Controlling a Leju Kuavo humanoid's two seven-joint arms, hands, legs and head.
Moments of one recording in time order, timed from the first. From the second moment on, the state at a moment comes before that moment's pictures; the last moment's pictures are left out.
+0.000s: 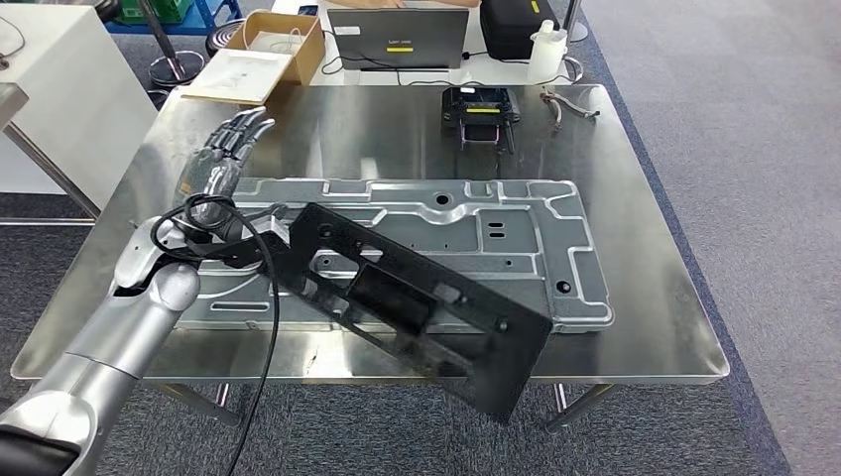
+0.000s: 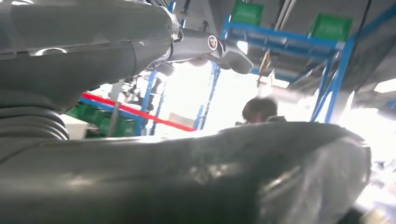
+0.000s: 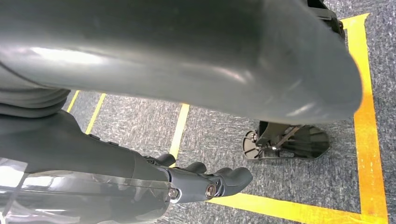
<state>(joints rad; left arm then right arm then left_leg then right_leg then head) -0.72 0.16 -0.49 -1.06 -0.81 0.40 -0.39 -0.13 0.13 -1.04 -0.17 0.87 0.19 -0.01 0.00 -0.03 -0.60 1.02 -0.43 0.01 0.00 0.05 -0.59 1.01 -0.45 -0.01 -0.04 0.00</state>
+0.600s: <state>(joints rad) -0.84 0.15 -0.55 -0.65 -0.86 0.40 -0.35 -0.13 0.13 -1.03 -0.17 0.87 0.19 0.00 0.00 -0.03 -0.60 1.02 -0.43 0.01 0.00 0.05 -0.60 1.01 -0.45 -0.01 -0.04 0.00</state>
